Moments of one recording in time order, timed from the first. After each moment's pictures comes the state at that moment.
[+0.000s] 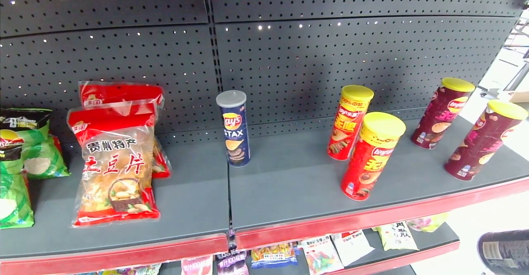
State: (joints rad) left arm 0.00 0.18 -0.24 -0.05 -0.10 -0.06; right arm 0.01 0.20 -0.19 -0.09 0.01 -0.20
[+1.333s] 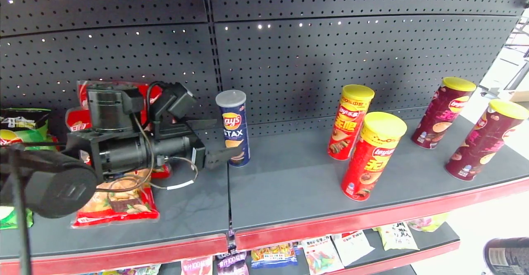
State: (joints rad) left arm -0.34 1.76 -0.81 -0.70 -0.51 0.25; right arm -0.02 0.13 -0.19 -0.05 0.00 -0.21
